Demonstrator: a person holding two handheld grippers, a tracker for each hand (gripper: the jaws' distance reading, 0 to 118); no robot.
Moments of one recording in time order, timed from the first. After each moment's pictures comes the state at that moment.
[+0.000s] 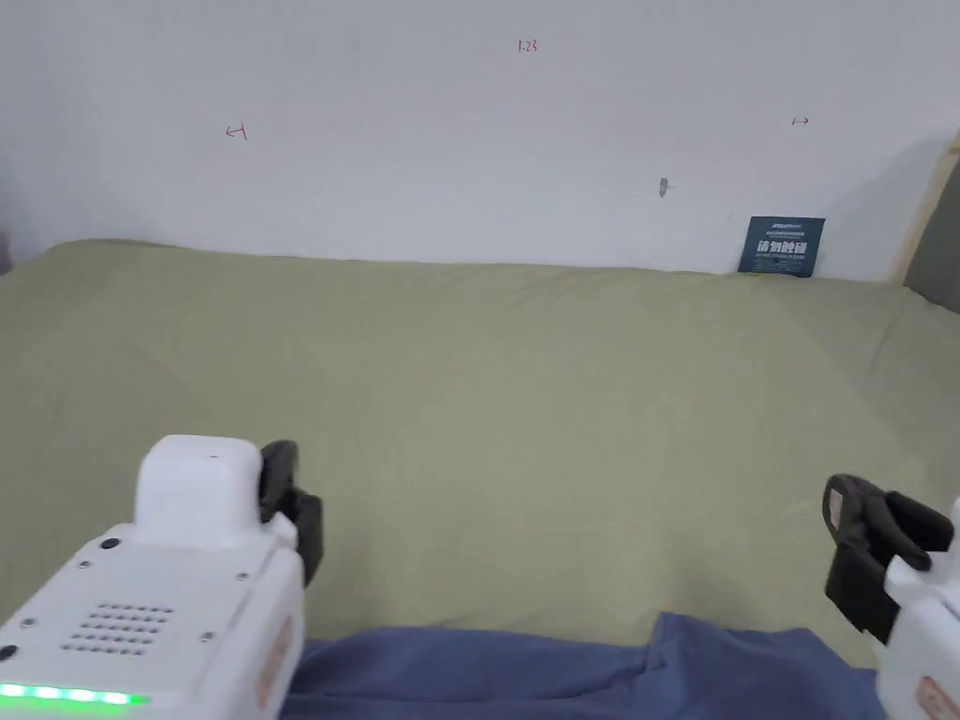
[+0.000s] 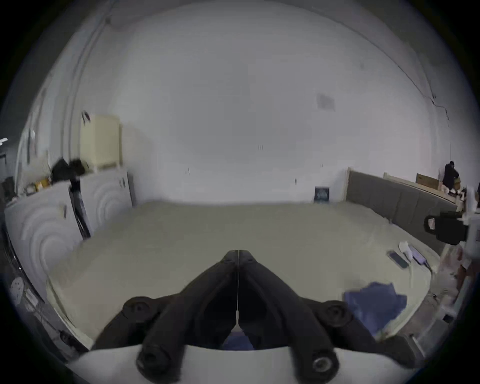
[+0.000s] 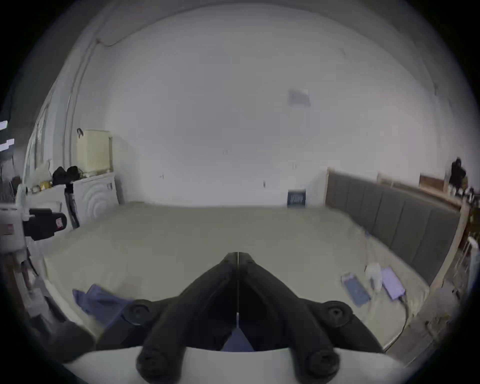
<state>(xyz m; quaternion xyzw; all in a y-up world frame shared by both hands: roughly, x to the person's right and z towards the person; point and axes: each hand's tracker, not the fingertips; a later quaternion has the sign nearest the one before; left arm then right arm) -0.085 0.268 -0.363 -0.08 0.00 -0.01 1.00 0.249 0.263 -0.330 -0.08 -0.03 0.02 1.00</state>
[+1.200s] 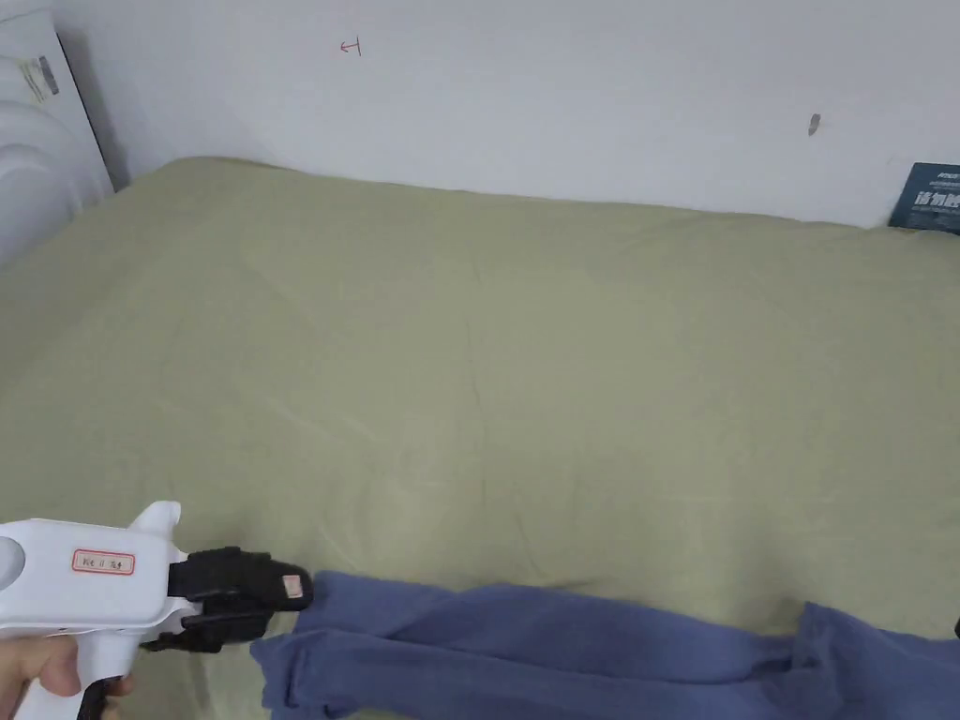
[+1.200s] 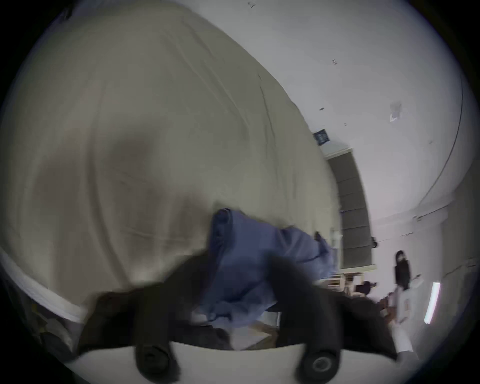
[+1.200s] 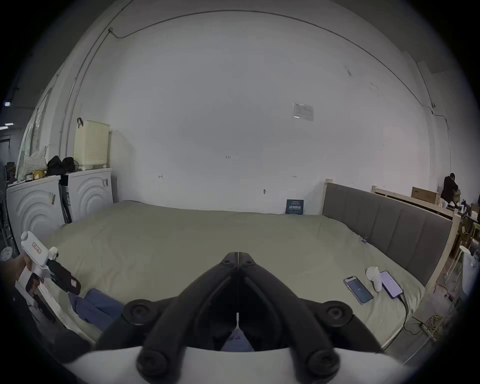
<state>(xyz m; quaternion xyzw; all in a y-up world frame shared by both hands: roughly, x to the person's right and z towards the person) -0.337 0.099 -0.472 -0.51 -0.19 0.38 0.75 0.188 0.249 -0.340 -0.08 -0.05 0.02 1.00</state>
